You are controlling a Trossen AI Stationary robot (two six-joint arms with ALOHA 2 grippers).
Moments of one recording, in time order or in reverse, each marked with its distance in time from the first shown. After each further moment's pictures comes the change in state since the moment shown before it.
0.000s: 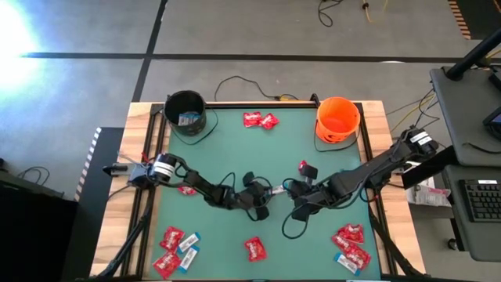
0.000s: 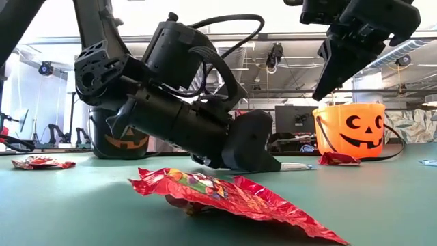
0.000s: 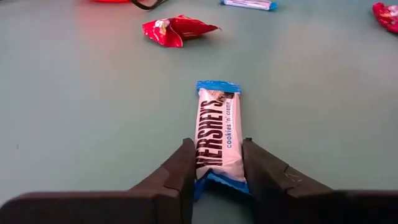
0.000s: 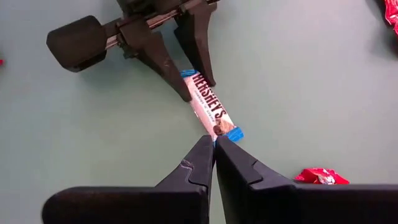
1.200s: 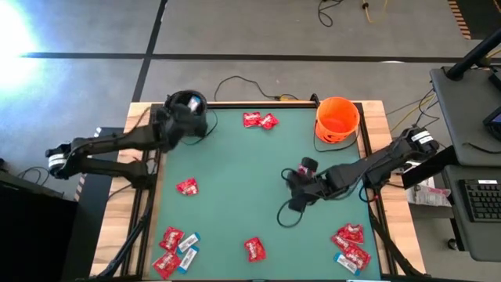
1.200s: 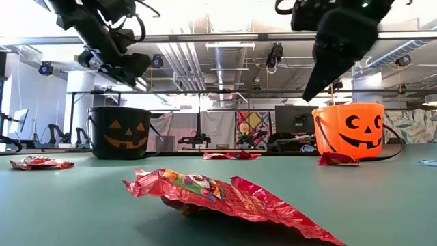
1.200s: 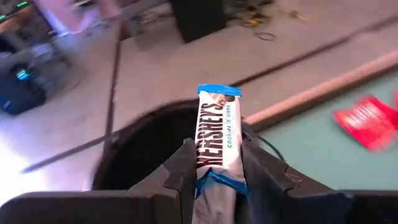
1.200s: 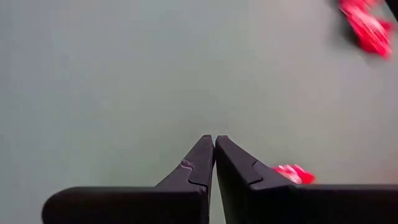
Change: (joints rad) left arm 0.637 -1.235 -0.266 -1.200 -0.367 -0.021; right arm -0.097 -0.024 0.004 -0.032 0.024 0.014
